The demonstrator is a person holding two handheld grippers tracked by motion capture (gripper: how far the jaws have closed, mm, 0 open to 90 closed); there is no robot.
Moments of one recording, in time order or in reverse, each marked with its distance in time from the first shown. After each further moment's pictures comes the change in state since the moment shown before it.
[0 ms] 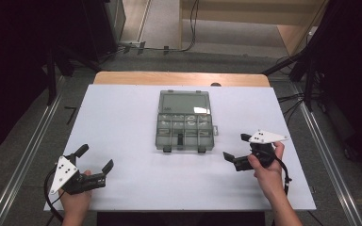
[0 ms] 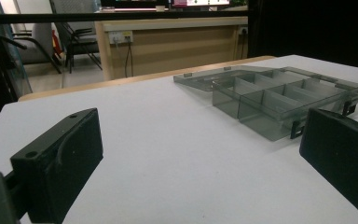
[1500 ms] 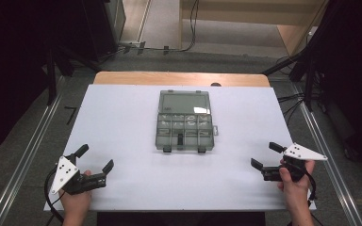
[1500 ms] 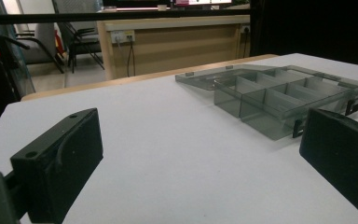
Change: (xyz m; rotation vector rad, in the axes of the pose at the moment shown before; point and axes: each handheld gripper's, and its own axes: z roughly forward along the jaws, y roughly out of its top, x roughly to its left) left arm -0.001 0.000 0.000 0.004 0.008 0.006; right arm -0.032 -0.054 -0.060 -0.133 -0.088 0.079
